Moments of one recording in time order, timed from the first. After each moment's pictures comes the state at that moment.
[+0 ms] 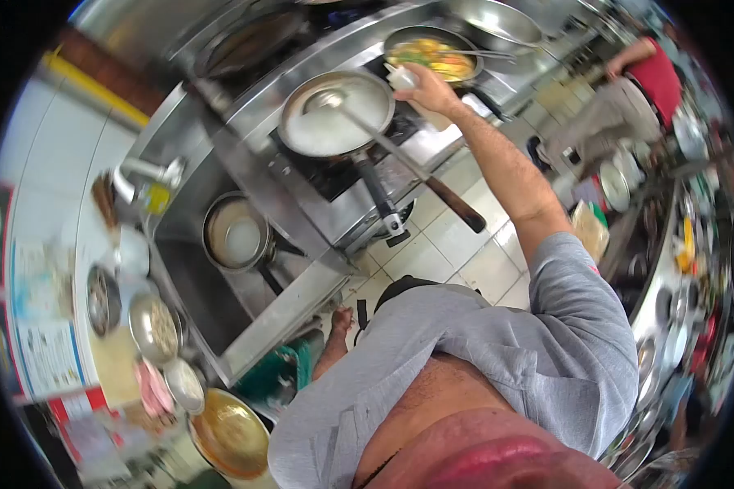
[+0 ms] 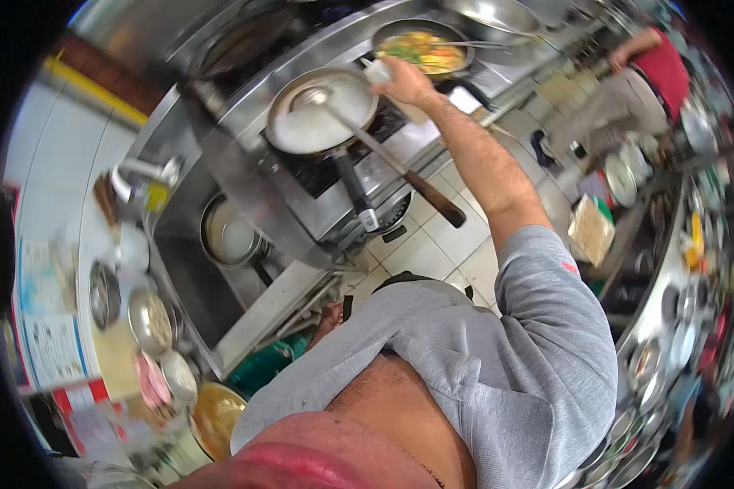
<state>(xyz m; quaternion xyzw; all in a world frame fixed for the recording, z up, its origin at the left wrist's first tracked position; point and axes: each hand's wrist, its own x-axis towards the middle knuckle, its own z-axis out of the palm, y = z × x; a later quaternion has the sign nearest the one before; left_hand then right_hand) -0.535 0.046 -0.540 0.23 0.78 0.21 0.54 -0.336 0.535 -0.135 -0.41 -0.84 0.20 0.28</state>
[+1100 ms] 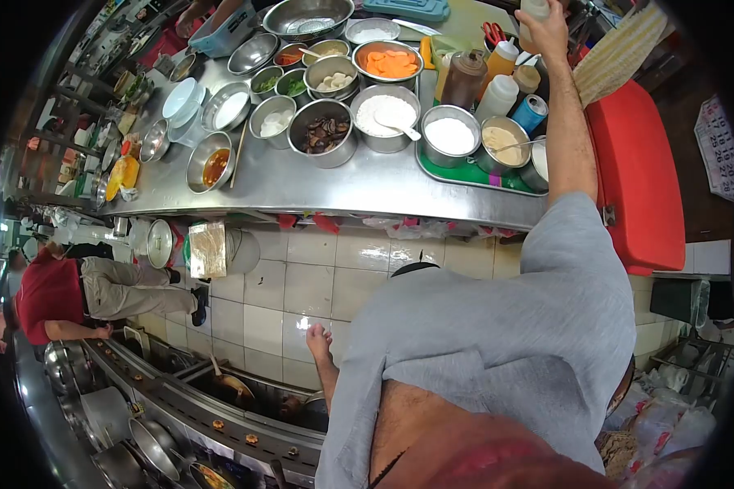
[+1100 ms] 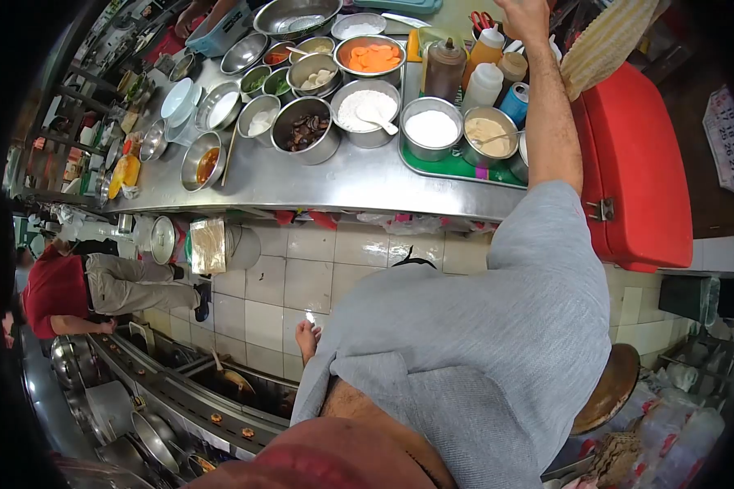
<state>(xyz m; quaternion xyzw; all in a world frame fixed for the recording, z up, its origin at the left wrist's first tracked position) -0.097 0.151 -0.436 0.66 0.38 -0.15 0.63 0.129 -0.520 -0.020 -0.77 0.09 -0.57 0.26</state>
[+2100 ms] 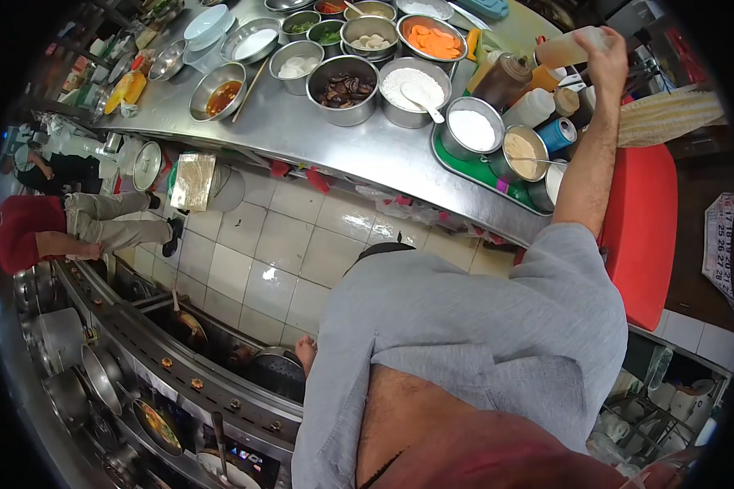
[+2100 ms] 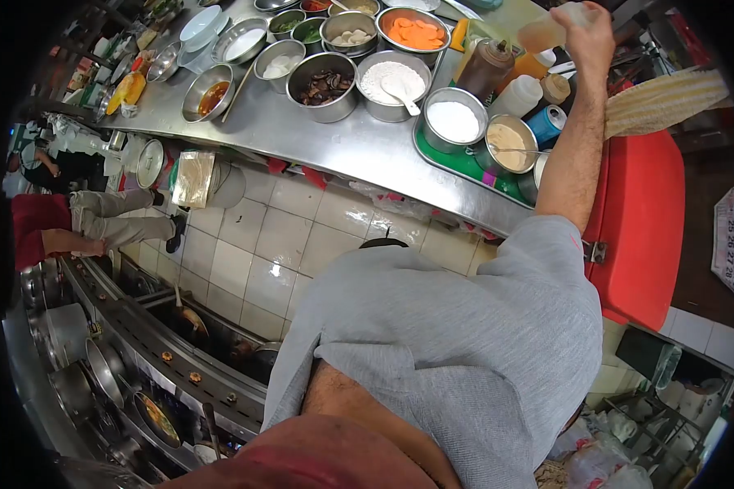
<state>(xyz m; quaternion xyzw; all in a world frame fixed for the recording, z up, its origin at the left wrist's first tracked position) -0.288 0.186 -0.535 0.57 0.50 -0.18 0.63 0.128 -0.512 -0.007 -0.84 0.16 -0.47 0.23</state>
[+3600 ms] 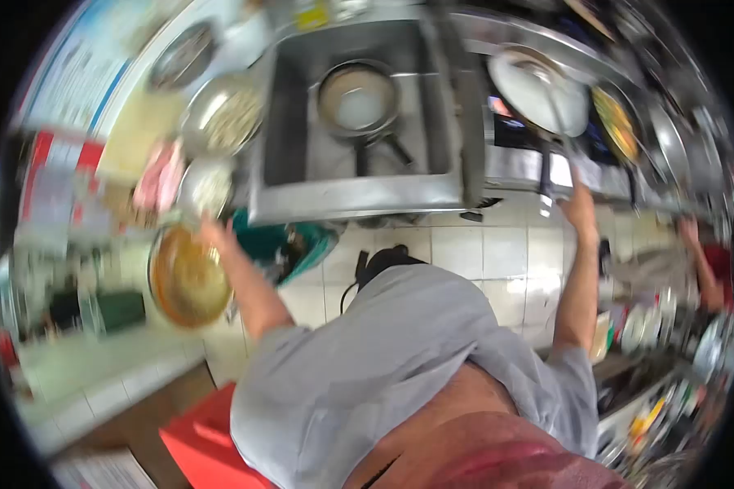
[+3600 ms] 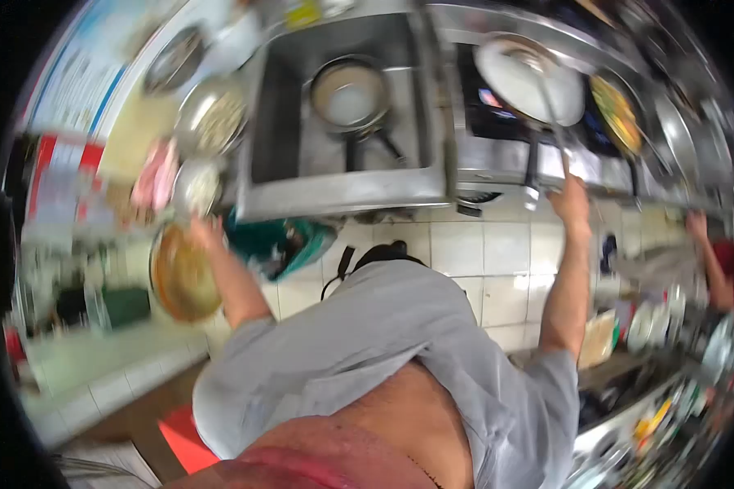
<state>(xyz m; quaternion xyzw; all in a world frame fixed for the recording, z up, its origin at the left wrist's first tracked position) -0.772 -0.212 -0.279 0.26 -0.60 -0.76 0.05 -0.320 0.382 -0.203 -0.44 -0.89 0.11 0.01</state>
